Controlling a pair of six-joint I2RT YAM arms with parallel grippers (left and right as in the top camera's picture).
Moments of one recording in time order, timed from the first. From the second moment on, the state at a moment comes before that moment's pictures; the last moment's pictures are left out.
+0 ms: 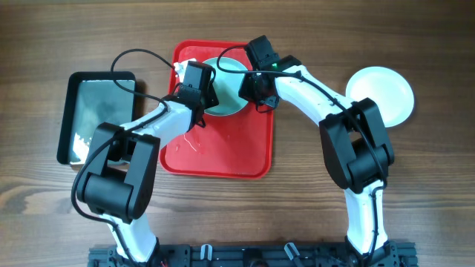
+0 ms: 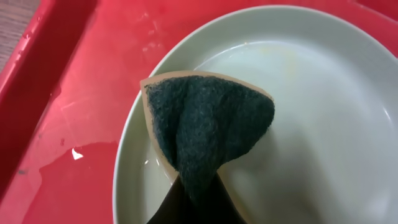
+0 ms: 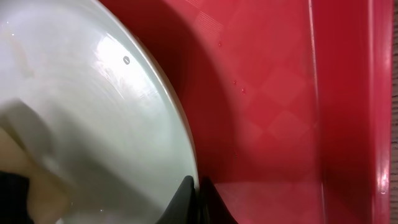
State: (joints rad) left arm -0.33 1.93 1.07 -0.07 -0.16 -0.57; right arm 0.48 2.21 1.63 -0.65 -0.13 0.81
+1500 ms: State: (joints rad) left arm -0.35 1.98 1.12 -0.12 0.11 -0.61; right arm 0.48 2.21 1.63 -0.66 -0.14 0.79
